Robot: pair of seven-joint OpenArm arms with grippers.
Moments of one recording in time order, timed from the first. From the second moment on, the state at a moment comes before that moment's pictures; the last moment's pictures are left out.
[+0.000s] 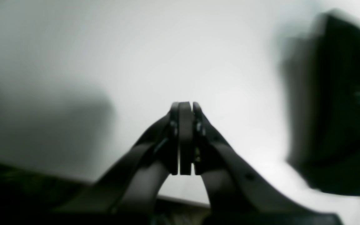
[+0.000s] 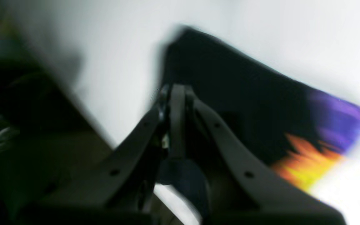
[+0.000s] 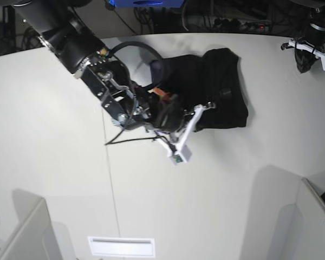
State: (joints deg) left arm 33.7 -4.2 -55.1 111.7 -40.9 -32.0 47.3; right arm 17.7 7.3 -42.3 99.2 43.1 -19.2 -59.6
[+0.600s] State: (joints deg) left arm 29.7 -5.6 -36.6 109.8 -47.7 -31.6 47.5; right arm 6.8 19.6 -35.5 99.6 44.0 -19.1 -51.4
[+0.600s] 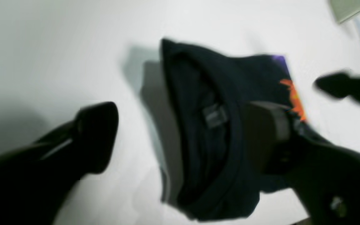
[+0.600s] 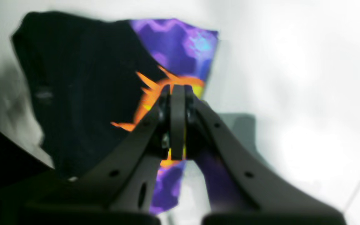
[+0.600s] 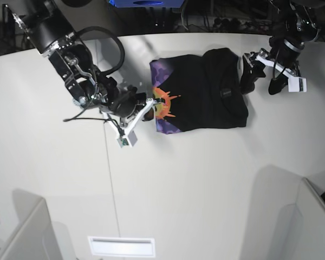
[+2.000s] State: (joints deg) left arm 9.9 -23.3 7.6 89.4 -48.8 -9.1 45.3; right arm -20.2 19.5 12.2 105.5 43.3 4.4 -50.2
